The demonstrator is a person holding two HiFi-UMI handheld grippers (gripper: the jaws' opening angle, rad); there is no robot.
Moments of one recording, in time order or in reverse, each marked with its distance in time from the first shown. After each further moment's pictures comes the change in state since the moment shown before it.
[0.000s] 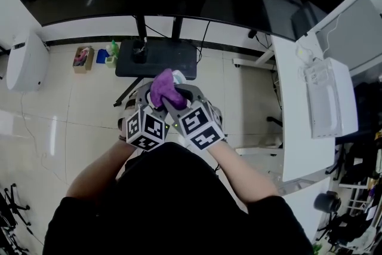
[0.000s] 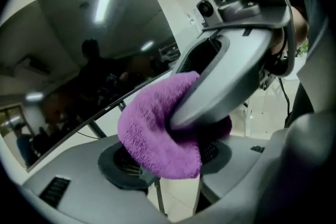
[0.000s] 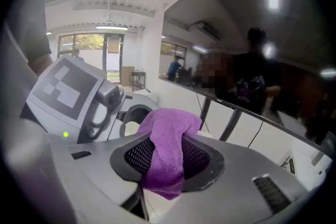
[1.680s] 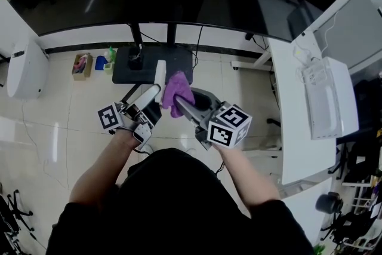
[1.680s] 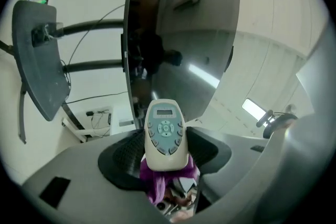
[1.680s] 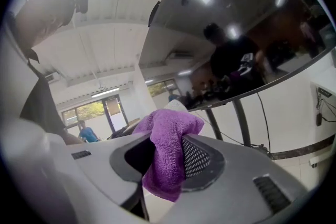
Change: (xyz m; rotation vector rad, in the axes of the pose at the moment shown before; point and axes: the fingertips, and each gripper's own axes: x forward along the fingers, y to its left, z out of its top) left arm -0.029 0.051 0.057 -1.613 -0.765 -0.768; right arm -0.051 -0.052 0.000 0.506 -0.420 0.183
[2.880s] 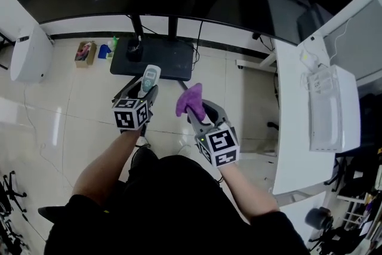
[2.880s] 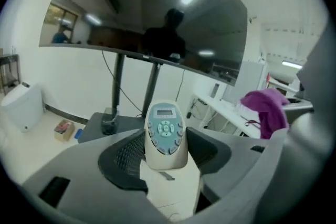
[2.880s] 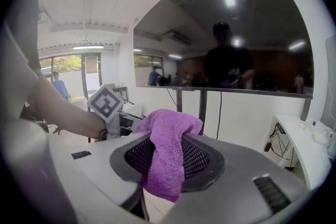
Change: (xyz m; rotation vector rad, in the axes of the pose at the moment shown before) left arm -0.042 0.148 0.002 0.889 0.250 1.026; right arm -0.072 -0.067 -0.063 -0.298 0.249 -0.337
